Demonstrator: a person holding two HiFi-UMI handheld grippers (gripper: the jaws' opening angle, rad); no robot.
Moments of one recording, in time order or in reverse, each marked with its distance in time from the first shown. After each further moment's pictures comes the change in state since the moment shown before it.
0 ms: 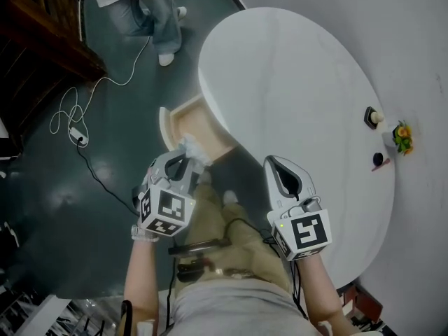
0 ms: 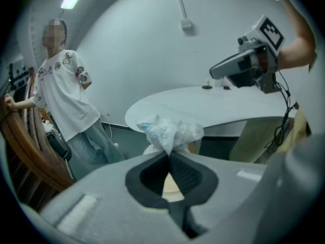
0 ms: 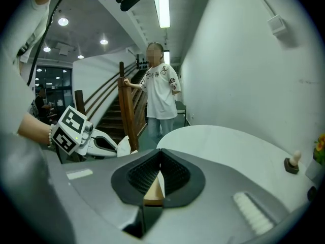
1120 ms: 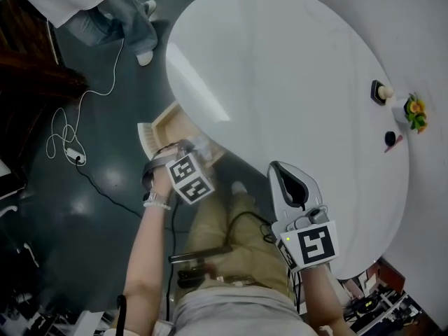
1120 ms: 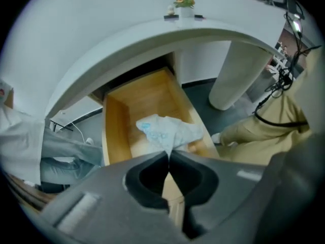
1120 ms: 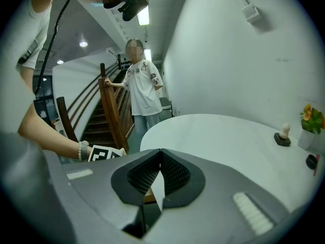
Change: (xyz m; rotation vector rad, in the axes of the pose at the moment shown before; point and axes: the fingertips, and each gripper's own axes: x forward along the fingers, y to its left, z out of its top) left arm 0.158 -0.029 -0.102 0.427 0.533 -0.292; right arm 0.010 -0.041 -0.039 0.156 0.023 -0.126
